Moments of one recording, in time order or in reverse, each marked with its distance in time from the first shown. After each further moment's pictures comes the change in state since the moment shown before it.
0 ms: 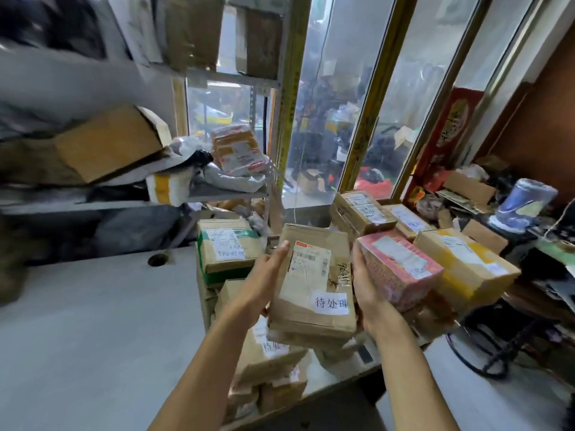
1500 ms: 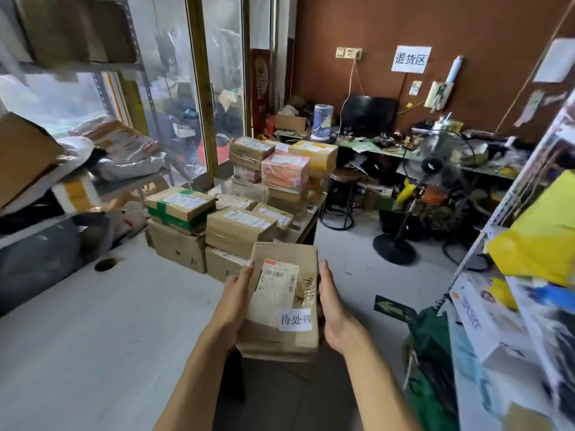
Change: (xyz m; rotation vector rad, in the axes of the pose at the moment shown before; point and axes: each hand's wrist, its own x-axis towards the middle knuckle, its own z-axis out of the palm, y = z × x) left_hand -0.246 -0.123 -0.223 0.141 -0.616 0.051; right_hand -0.467 0.018 0.272 0.374 0.376 0.248
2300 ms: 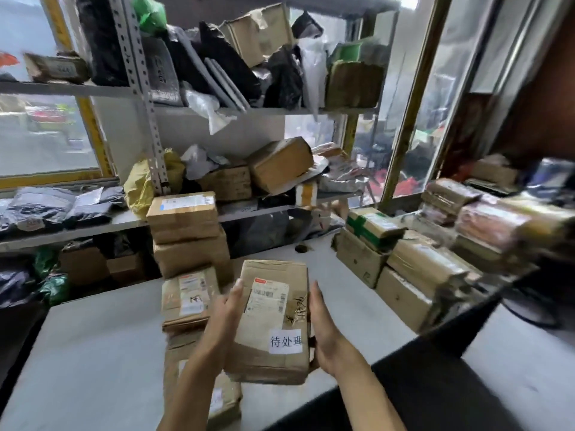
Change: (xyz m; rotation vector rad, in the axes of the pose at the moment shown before) left_hand -0.261 -0.023 -0.251 -0.115 0.794 0.032; right_hand -0.096 0.043 0.303 -0.327 -0.653 0.109
